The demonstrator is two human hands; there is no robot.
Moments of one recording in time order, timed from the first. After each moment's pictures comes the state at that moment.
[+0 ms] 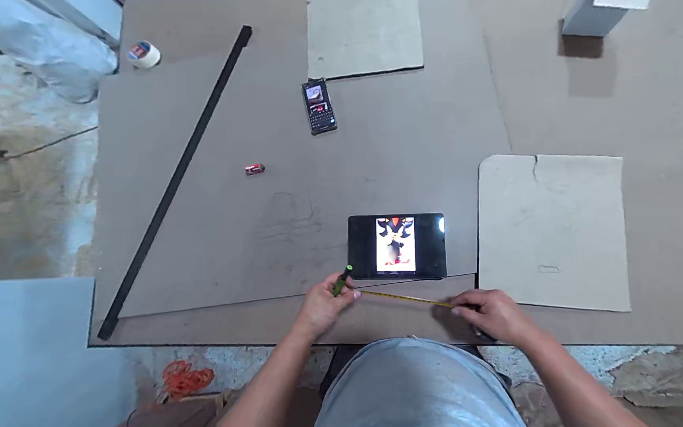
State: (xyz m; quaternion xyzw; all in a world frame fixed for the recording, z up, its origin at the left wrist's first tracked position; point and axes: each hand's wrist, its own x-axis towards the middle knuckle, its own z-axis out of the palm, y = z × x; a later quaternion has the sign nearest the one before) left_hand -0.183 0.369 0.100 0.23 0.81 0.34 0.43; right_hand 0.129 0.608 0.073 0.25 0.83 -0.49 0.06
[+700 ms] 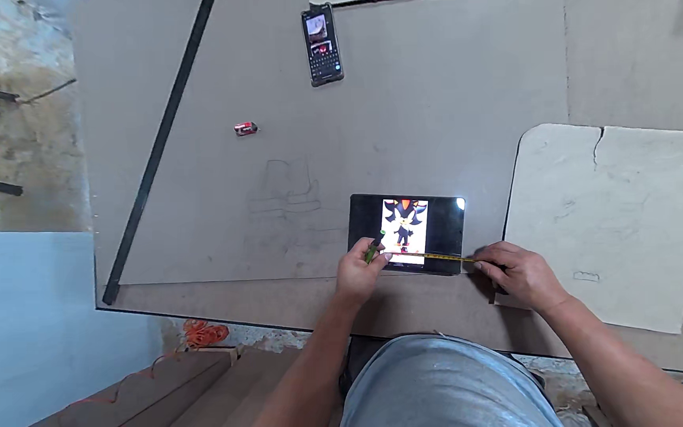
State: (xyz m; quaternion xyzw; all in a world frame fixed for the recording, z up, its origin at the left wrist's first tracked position) left_hand -0.150 0.444 0.044 0.19 0.83 0.41 0.33; right_hand 0.101 0.686 0.011 0.18 0.91 -0.37 -0.06
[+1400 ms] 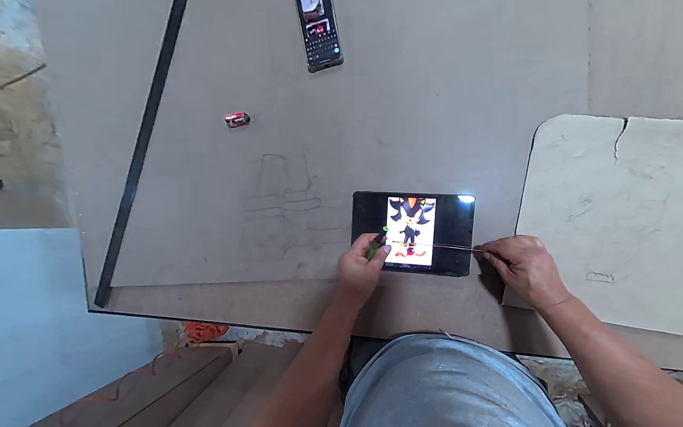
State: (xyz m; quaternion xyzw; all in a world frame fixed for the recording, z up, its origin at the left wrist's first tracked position) left_hand -0.163 0.444 0.034 0.21 0.83 0.43 0.30; right_hand 0.085 0.683 -0.002 0.20 0.93 -0.31 -0.08
